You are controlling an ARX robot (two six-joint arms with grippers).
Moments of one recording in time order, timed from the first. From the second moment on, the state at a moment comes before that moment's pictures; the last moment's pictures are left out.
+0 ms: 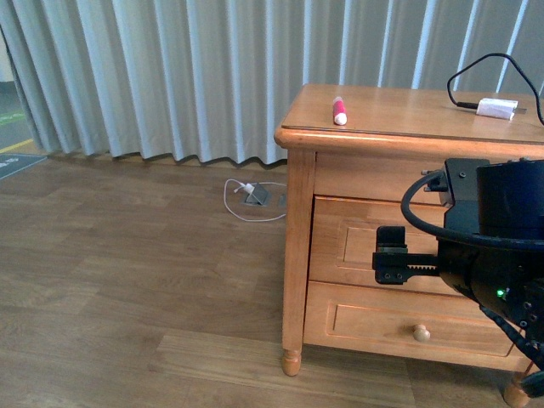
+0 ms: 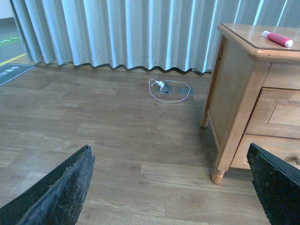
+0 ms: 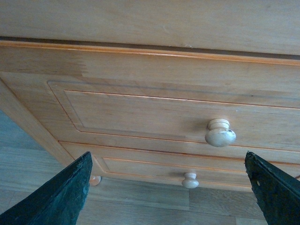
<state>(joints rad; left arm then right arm) 0.00 0.00 0.02 0.00 0.00 0.00 0.22 2.09 0.92 0.78 0.23 0.10</state>
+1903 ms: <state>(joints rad) 0.00 0.00 0.02 0.00 0.00 0.00 0.11 2.31 1.16 0.67 0.26 0.07</state>
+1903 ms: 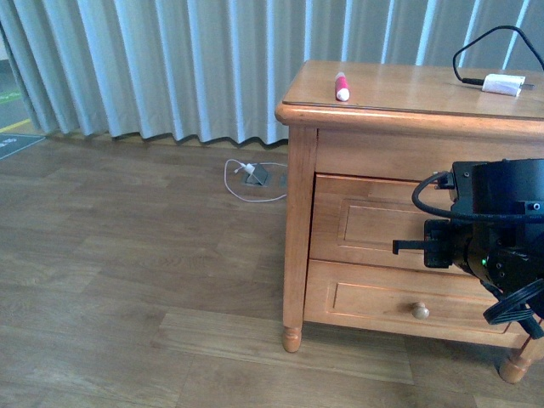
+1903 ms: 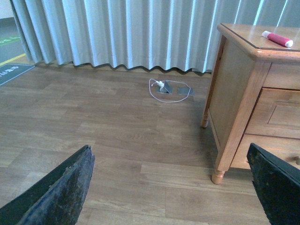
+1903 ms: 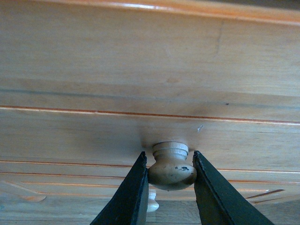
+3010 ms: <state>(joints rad) 0.00 0.00 0.02 0.00 0.00 0.00 0.14 1.75 0.40 0.70 0.19 0.22</state>
